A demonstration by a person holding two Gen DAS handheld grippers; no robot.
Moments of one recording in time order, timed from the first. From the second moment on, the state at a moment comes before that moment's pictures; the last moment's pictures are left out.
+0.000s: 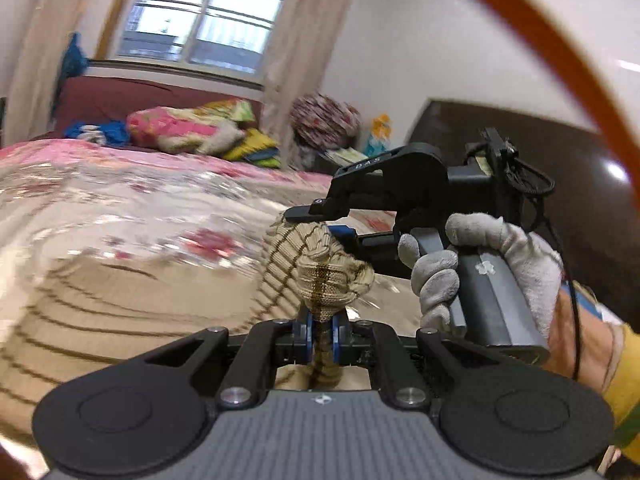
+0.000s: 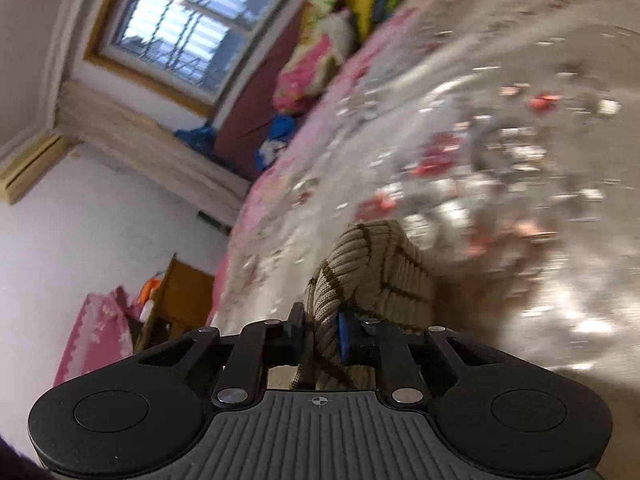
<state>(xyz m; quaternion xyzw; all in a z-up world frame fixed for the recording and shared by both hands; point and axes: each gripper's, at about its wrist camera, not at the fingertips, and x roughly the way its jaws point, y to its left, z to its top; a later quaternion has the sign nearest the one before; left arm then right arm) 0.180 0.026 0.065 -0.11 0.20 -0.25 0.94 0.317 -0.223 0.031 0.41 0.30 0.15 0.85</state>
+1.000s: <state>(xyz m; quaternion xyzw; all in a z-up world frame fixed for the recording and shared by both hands) 0.187 0.185 0.011 -0.20 0.28 -0.09 0.94 0.373 0.055 -0.002 0.17 0.39 0.21 0.88</state>
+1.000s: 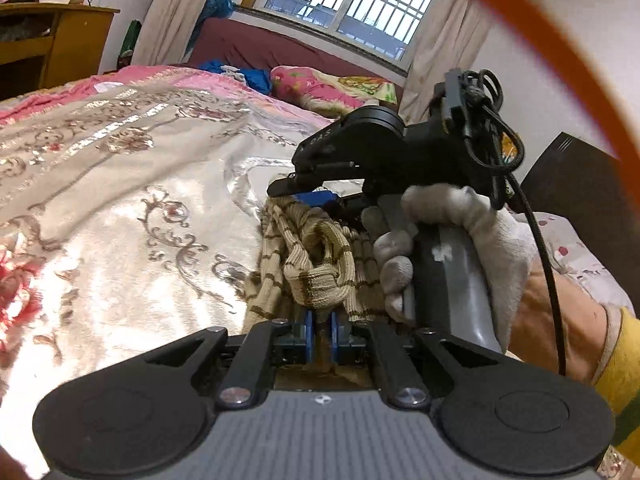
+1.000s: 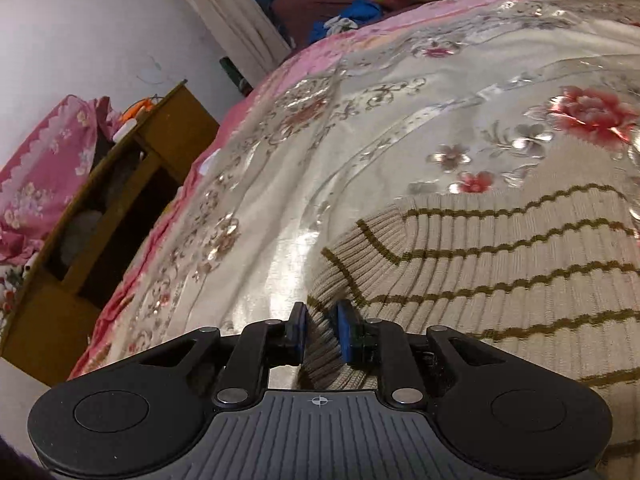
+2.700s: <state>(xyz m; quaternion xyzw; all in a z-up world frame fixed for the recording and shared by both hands) 0.262 0.181 0.002 -0.06 0.32 -0.05 0.94 0.289 -0.069 -0.029 0.22 0.43 0.22 0.85</state>
